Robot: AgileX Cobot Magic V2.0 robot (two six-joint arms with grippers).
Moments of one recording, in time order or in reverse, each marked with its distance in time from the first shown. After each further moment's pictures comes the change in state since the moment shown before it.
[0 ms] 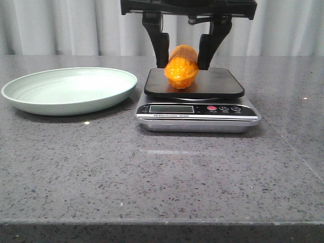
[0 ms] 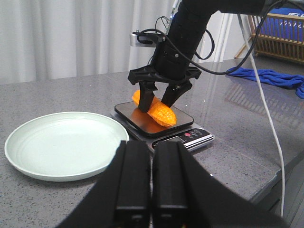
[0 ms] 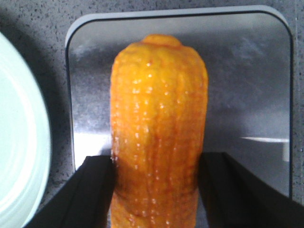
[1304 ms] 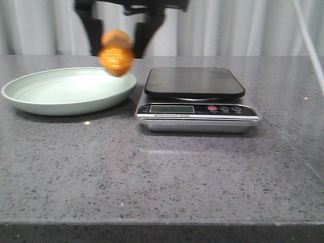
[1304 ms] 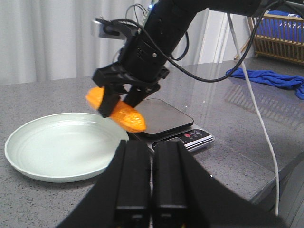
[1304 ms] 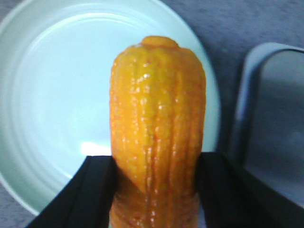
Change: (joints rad) left arm 0.000 0.000 0.000 0.000 -0.003 0.000; right arm 0.157 0.093 -0.186 0.023 -0.129 -0.129
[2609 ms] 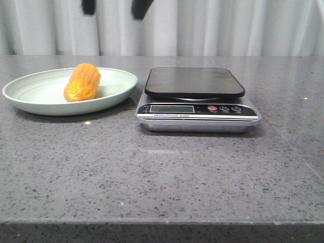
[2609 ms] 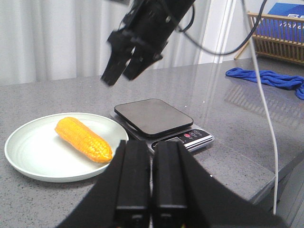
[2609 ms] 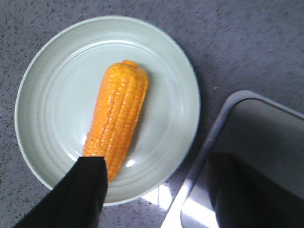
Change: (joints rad) left arm 0.000 0.000 0.000 0.000 0.000 0.000; right arm -0.086 -0.069 -0.137 0.086 0.133 -0.315
